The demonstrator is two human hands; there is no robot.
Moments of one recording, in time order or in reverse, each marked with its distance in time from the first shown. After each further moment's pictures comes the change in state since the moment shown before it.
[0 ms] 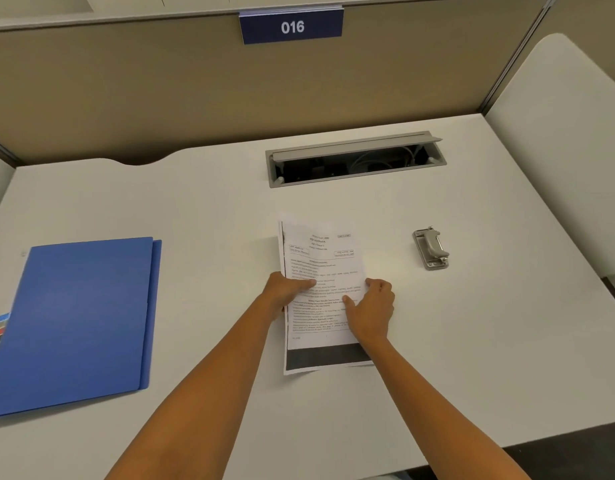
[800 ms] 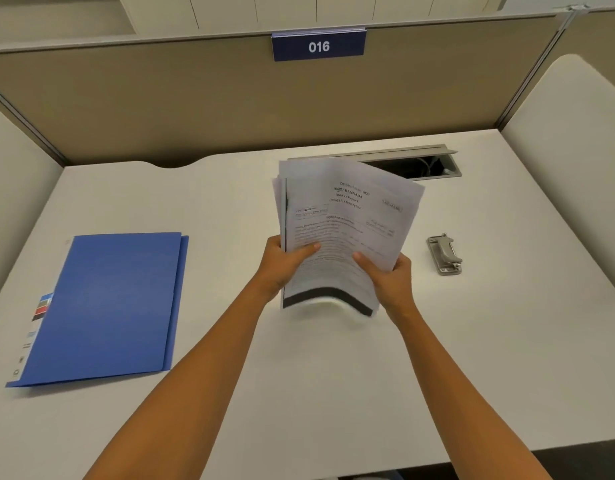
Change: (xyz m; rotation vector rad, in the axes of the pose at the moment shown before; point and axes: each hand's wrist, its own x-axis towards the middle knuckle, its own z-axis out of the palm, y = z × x) left_hand -0.063 0.047 -0.029 -0.093 0.052 0.486; right_hand -0.008 -0.065 -0.080 0.948 -0.275 -0.229
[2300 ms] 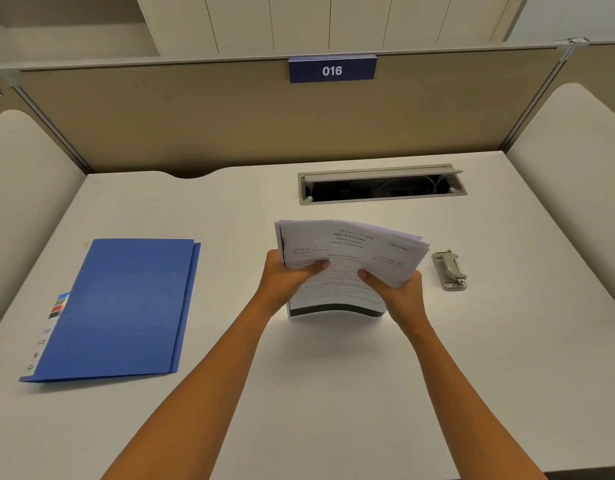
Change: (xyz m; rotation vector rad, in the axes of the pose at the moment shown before) left_hand -0.024 0.006 -0.003 -0.014 0.069 0.103; right_hand -0.010 -0.013 -0.005 -0.090 -0.047 -0.065
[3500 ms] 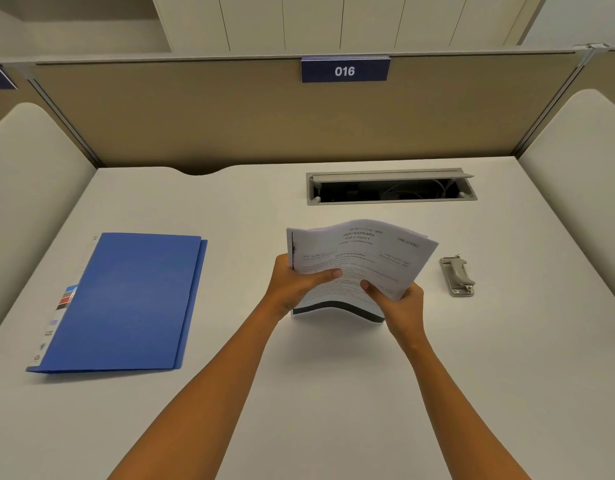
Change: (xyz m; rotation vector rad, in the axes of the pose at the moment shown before) left_hand -0.003 -0.005 0.002 0.005 -0.020 -0.030; right_hand -0.007 0.027 0.008 -0.021 0.069 0.035
